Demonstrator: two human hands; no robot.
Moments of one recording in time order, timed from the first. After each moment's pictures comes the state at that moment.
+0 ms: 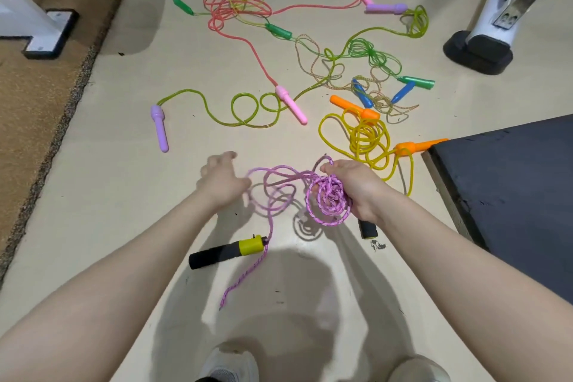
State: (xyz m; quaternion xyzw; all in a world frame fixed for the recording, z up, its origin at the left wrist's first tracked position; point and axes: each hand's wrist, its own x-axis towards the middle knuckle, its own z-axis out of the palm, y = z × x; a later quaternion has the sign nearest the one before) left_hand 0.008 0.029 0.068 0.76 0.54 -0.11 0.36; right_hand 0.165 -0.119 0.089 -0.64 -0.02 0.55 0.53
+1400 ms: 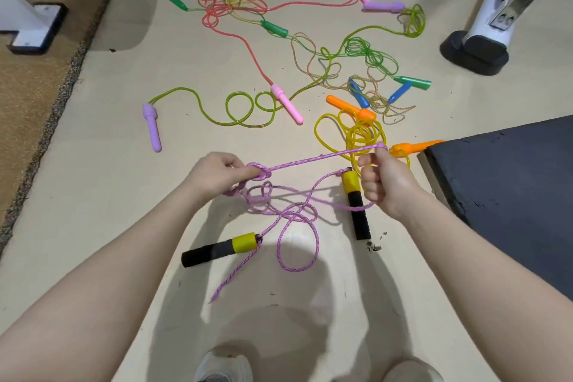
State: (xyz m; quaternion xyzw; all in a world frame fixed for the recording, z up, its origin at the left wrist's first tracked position) left_hand 0.014 0.044 0.074 0.73 0.48 -0.03 0.49; right_hand 0.217 -0.138 0.076 -0.68 0.07 0.46 0.57
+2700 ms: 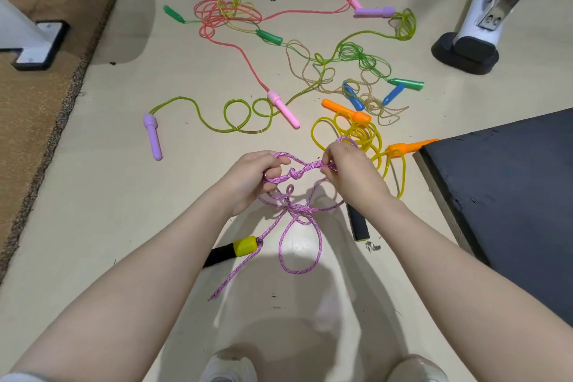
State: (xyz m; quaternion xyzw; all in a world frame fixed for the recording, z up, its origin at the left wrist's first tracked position) left_hand 0.053 0.004 0.089 0.52 0.41 0.04 0.75; right_hand 0.191 -0.121 0.081 -0.84 -0.47 0.18 0.20
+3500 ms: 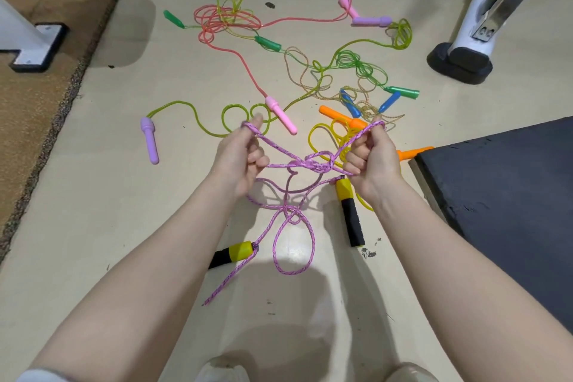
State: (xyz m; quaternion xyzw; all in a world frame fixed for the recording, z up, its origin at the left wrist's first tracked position) left_hand 0.072 0.017 0.108 0.34 0.45 0.25 0.79; right_hand 0.209 -0.109 0.107 -0.52 0.13 0.40 0.74
